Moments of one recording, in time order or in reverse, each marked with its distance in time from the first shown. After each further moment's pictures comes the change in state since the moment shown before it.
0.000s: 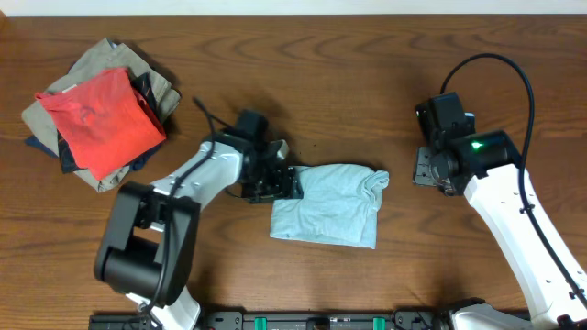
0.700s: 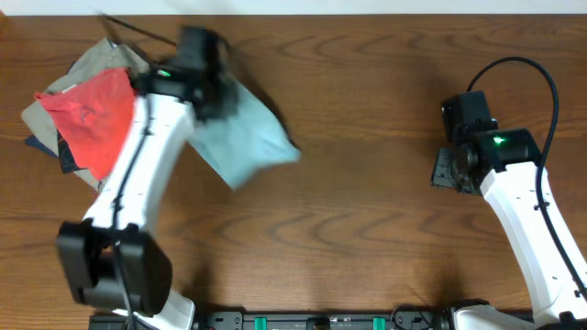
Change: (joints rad) left arm 0.243 -0.093 0.573 -0.244 -0.649 0.058; right arm -0.114 0.000 0.000 -0.043 -0.005 -0.024
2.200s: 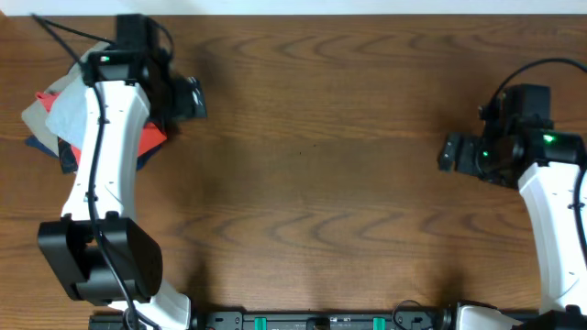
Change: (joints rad) left arm 0.157 0.046 0.076 -0.290 0.069 0.063; right arm -0.283 0.000 0.000 0.127 -0.410 -0.260
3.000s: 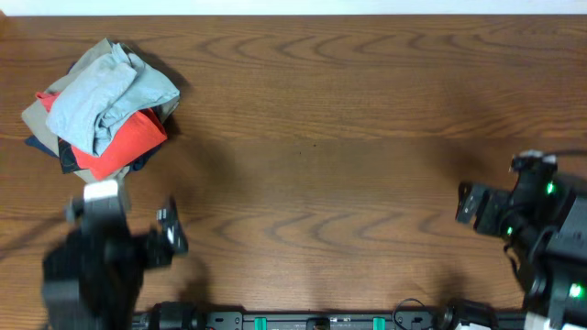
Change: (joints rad) left arm -0.004 -1.283 -0.597 0.074 -0.024 0.007; right arm -0.096 -0.664 -0.254 0.042 -0.054 -0.110
